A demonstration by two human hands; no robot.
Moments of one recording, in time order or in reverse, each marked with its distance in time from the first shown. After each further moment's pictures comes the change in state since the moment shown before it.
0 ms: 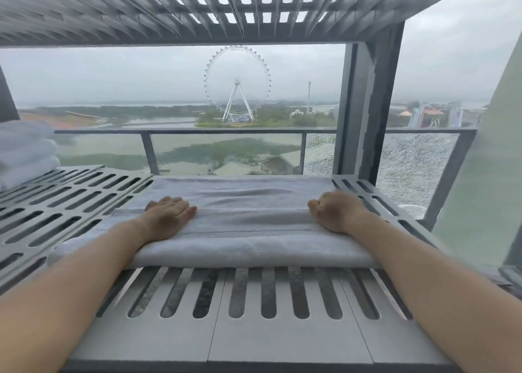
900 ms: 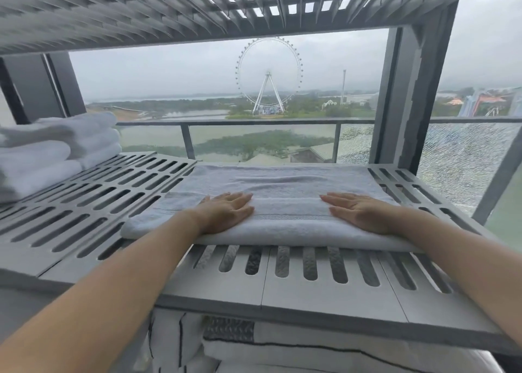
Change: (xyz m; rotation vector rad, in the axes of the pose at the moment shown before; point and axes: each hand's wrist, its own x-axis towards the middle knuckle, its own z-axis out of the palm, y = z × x) left_hand -0.051 0.033 -0.006 -0.058 -0.186 0.055; right_hand -0.026 -0.012 0.004 0.165 -0.342 -0.356
